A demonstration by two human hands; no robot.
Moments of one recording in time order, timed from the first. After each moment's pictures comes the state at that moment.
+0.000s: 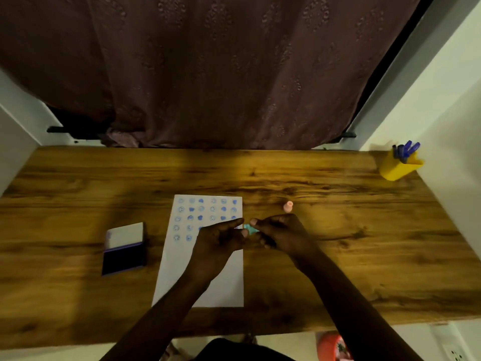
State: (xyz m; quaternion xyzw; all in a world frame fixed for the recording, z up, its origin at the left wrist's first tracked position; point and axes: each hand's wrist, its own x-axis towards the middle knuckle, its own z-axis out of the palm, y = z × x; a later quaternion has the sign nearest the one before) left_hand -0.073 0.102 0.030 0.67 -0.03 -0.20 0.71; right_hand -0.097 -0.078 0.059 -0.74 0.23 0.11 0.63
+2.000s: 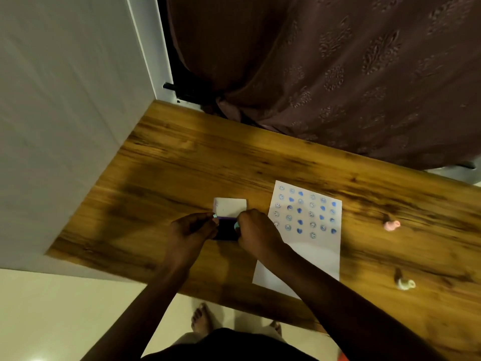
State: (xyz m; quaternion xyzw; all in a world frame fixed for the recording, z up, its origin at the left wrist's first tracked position) left_hand -0.054 0.388 -0.014 0.68 0.15 -0.06 0.71; right_hand -0.014 0.211 -0.012 -0.97 -0.10 0.17 0.14
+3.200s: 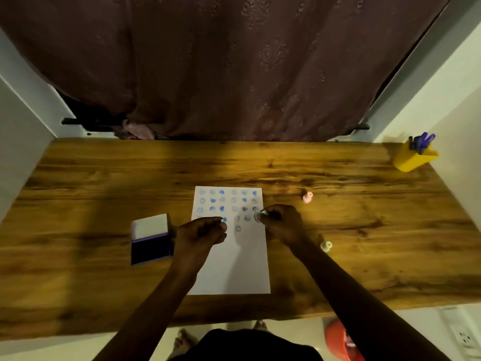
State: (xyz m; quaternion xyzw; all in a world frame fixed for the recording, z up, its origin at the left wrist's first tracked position) left_hand -0.059 0.195 0.013 0.68 0.08 -0.14 0.71; right_hand -0.063 -0.031 -0.001 -0.84 0.25 0.05 0.47
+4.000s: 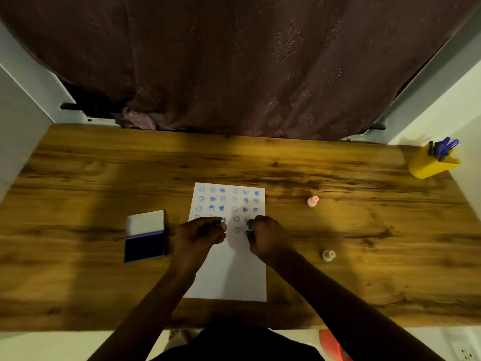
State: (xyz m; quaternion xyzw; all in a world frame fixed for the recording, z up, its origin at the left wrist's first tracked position) left_hand -0.046 0.180 0.004 0.70 0.10 -0.14 0.69; right_hand -0.059 -0.007 -0.033 -0.98 0.03 0.12 0.18
